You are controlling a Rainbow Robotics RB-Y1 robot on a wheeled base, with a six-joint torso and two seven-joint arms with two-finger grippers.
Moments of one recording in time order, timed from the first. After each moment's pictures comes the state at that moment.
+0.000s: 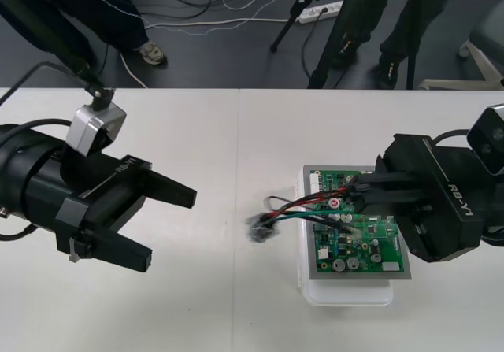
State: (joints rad) right arm -0.11 -0.86 0.22 -1.97 0.50 -1.22 -0.02; left arm -0.28 0.97 -0.28 -1.91 -0.72 -1.37 0.63
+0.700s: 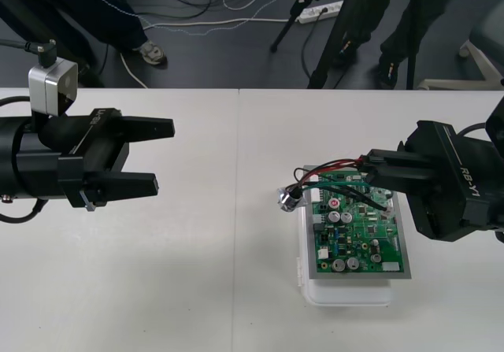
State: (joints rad) right arm -0.04 -0.86 0.13 -1.97 0.52 -1.13 -0.02; left arm -0.16 0.65 0.08 -1.91 -0.95 -1.34 0.63
